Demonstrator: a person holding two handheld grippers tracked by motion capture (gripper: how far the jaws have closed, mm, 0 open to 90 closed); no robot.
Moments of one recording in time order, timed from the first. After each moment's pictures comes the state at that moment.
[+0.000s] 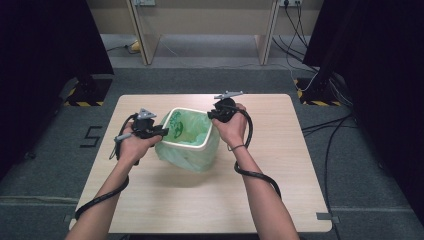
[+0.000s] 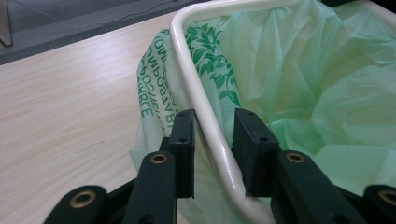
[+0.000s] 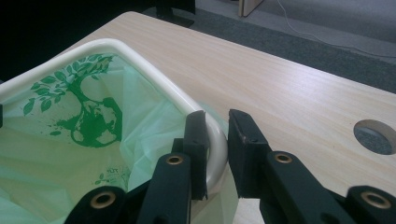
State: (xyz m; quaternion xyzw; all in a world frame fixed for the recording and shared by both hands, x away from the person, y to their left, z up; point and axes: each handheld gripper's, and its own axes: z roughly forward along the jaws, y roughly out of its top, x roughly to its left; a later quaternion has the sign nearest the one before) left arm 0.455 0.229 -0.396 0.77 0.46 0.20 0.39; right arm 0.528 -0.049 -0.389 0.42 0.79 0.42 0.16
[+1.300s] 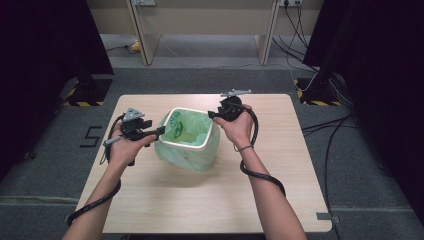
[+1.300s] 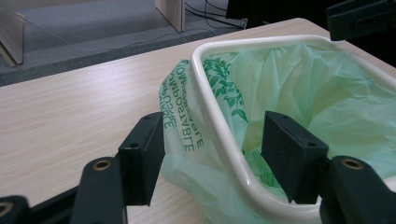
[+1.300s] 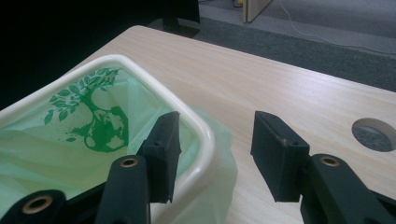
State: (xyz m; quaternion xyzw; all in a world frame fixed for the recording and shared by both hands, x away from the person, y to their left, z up) left arm 0.439 0.251 -0.384 0.73 0.47 0.22 0.44; right arm 0.525 -0.067 -0.379 0.43 0.77 0.44 0.14
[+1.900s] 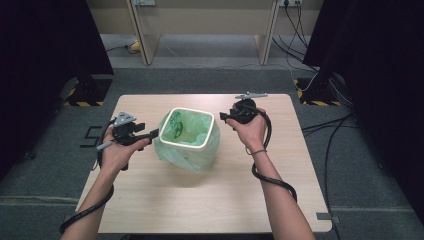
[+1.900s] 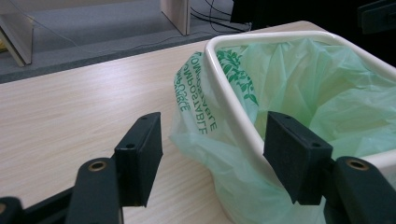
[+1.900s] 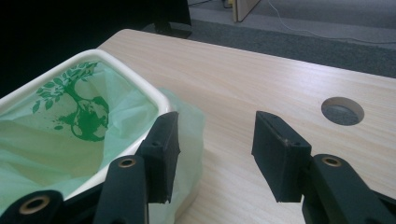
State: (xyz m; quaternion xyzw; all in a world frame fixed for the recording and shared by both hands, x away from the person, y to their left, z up) left arm 0.425 0.268 -0.389 0.72 0.47 0.23 0.45; right arm 0.516 -0.105 -0.381 0.46 0.76 0.45 0.14
